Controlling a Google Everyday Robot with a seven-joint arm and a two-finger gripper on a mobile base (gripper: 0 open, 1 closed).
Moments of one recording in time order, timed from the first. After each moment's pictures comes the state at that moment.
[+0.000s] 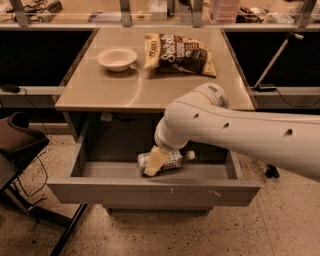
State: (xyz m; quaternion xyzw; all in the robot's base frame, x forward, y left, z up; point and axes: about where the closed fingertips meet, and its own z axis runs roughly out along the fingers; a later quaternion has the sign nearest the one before) arm 0.558 0.001 0.718 -0.58 0.77 0.00 0.26
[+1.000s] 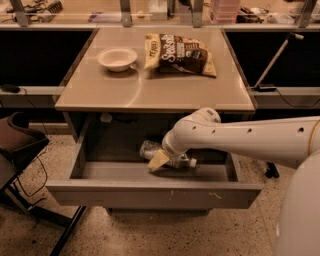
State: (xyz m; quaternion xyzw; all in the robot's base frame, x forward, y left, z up) arm 0.633 -0.027 0.594 -0.45 0.85 0.05 0.26
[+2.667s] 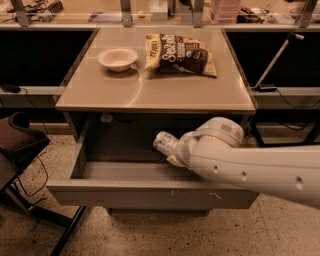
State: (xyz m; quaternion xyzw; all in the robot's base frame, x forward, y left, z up) arm 0.572 -0.065 0.670 -0.46 0.82 -0.05 0.33
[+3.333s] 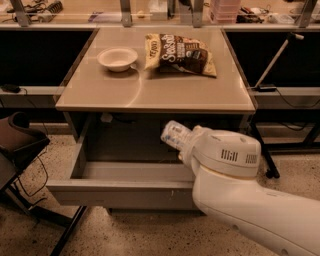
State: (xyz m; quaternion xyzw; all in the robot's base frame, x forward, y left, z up) arm 0.509 -0.093 0.785 -0.45 0.78 -0.21 0.37
